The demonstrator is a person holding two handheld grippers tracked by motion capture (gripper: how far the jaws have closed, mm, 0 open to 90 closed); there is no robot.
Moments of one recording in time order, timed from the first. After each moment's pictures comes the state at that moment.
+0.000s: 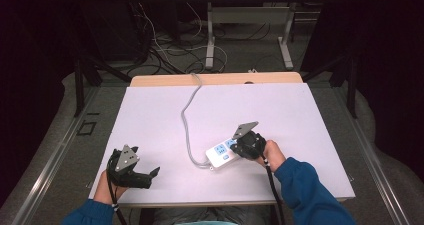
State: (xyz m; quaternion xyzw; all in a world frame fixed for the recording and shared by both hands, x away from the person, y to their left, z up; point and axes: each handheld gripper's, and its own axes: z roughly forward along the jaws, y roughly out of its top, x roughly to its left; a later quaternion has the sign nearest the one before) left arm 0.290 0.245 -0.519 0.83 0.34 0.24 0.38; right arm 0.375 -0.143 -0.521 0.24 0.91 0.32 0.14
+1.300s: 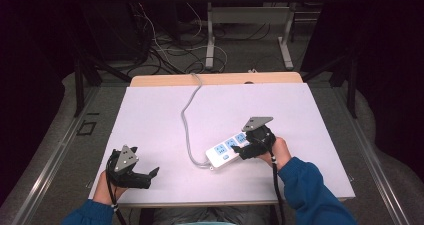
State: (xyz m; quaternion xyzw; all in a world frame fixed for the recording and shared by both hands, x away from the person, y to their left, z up) left arm 0.289 0.246 -0.518 0.83 0.34 0.24 0.38; right arm 0.372 -0.165 -0.496 0.28 0.87 0.37 0.18
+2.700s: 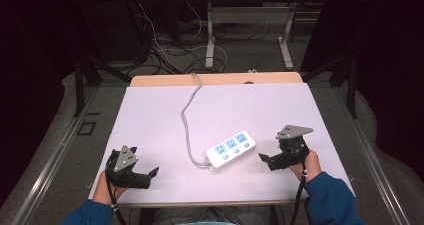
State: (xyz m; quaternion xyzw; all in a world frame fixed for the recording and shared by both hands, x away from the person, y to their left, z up) left arm 0.289 0.247 -0.518 0.83 0.34 0.24 0.38; right arm 0.332 -0.244 -0.494 0.35 0.83 0.38 0.20
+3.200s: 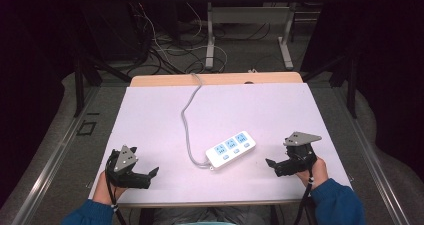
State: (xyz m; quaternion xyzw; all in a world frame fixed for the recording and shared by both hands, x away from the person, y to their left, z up) left arm 0.289 0.247 -0.518 0.83 0.34 0.24 0.38; right arm 0.316 -0.262 -0.504 0.36 0.83 0.37 0.21
